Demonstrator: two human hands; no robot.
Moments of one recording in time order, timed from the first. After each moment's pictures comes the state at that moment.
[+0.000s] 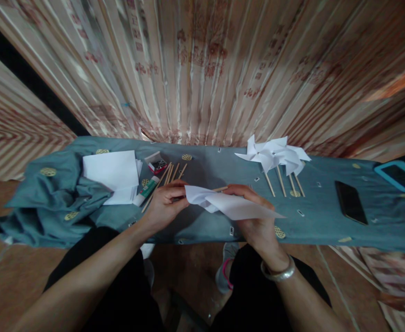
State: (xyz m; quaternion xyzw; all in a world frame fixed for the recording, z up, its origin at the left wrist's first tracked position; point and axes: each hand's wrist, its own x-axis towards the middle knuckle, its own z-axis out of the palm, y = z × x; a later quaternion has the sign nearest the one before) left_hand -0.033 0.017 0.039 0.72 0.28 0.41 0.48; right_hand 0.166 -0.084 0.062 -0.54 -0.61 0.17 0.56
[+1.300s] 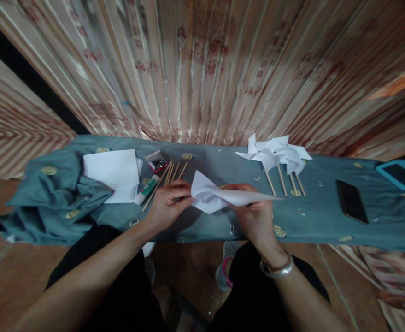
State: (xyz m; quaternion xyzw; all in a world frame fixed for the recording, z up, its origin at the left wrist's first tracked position) left_hand -0.034 0.016 0.034 0.77 0.25 0.43 0.40; right_hand 0.156 -0.075 0.066 -0.61 -0.45 0.27 0.59
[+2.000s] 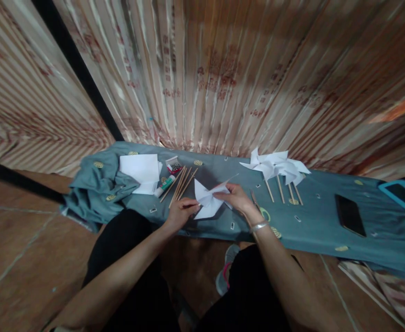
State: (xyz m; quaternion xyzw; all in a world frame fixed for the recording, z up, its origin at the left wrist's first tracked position) left_hand -0.034 -0.033 0.000 0.50 0.46 0.41 0.61; right_hand 0.176 -0.033 0.036 -0.60 -0.50 0.50 0.38
